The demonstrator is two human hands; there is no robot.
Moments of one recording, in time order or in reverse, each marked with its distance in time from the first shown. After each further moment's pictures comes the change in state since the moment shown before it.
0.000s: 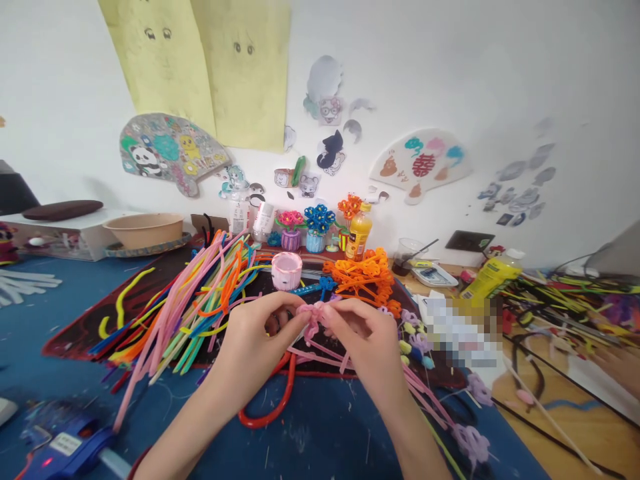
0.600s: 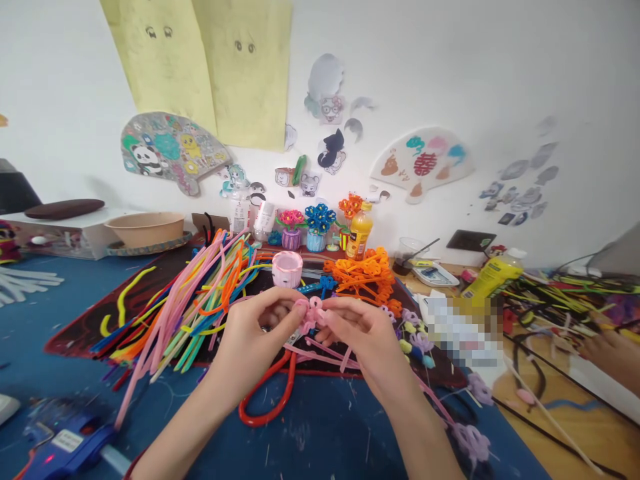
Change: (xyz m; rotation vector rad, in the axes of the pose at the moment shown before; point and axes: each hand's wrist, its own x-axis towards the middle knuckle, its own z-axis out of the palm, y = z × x) left_hand 0.000 0.001 0.001 -0.309 -0.007 -0.119; right_hand 0.003 -0.001 -0.004 0.394 -0.159 0.291
